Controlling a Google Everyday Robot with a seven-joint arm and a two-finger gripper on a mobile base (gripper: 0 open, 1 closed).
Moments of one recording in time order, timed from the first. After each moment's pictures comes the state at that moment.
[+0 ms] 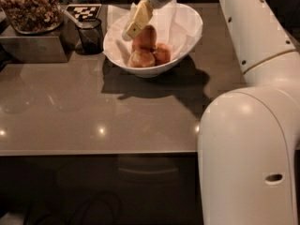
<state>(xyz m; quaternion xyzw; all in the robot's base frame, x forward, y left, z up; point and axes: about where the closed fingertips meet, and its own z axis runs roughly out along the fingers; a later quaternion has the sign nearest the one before) 0.689 0.059 1.001 -0.69 0.56 0.25 0.40</state>
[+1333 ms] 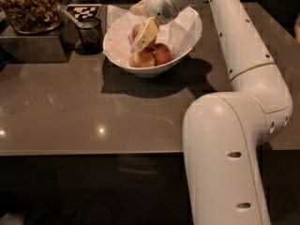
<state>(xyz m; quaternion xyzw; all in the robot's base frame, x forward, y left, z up) 0.720 0.036 0.941 -0.66 0.59 0.28 0.36</state>
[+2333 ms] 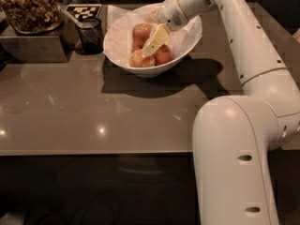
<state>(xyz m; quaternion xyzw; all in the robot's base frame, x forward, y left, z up) 0.728 0.002 0.918 -0.63 0.63 0.28 0.35</state>
